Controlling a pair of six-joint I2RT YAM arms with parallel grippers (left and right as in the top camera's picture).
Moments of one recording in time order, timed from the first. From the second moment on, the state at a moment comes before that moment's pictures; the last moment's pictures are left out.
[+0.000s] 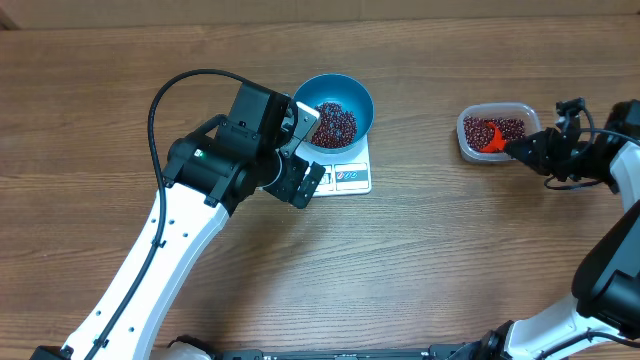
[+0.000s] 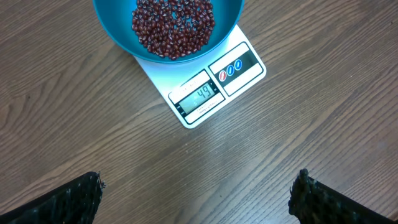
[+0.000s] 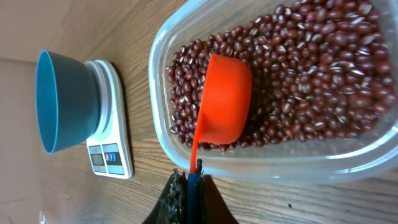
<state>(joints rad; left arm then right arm) -0.45 1.44 1.45 -1.07 0.08 0.09 -0.51 1.84 1.28 -0.83 -0.82 -0.17</state>
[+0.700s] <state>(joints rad) -0.45 1.44 1.45 -1.07 0.08 0.09 -0.57 1.84 1.28 -0.79 -0.95 -0.12</state>
